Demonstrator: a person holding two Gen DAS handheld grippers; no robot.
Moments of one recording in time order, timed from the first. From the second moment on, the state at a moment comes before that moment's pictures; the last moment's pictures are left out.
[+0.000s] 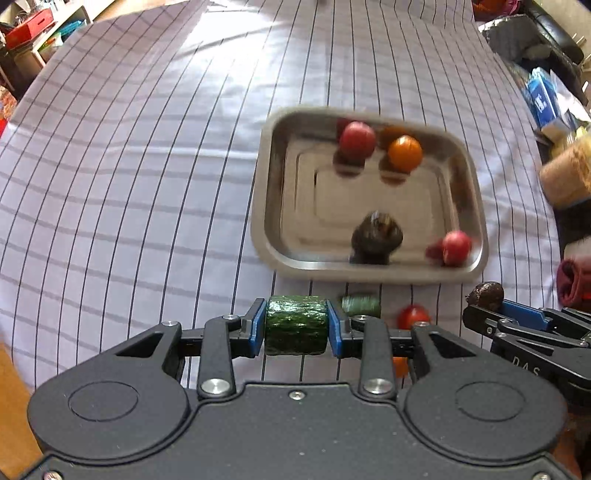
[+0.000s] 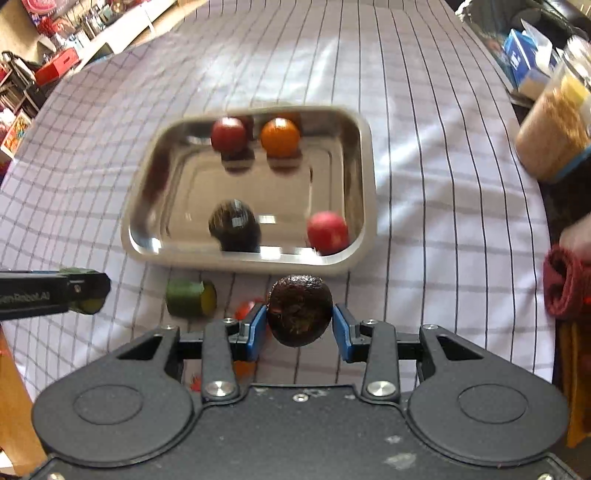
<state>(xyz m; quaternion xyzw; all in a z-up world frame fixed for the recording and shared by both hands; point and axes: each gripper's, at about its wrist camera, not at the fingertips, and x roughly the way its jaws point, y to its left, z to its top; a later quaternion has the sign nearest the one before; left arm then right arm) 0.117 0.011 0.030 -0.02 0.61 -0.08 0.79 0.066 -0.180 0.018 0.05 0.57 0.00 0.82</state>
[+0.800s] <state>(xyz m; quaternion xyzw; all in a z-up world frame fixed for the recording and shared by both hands) 0.215 -0.022 -0.013 0.02 0.64 -0.06 0.76 0.170 -0.182 -0.008 0.04 0.57 -0.02 0.82</state>
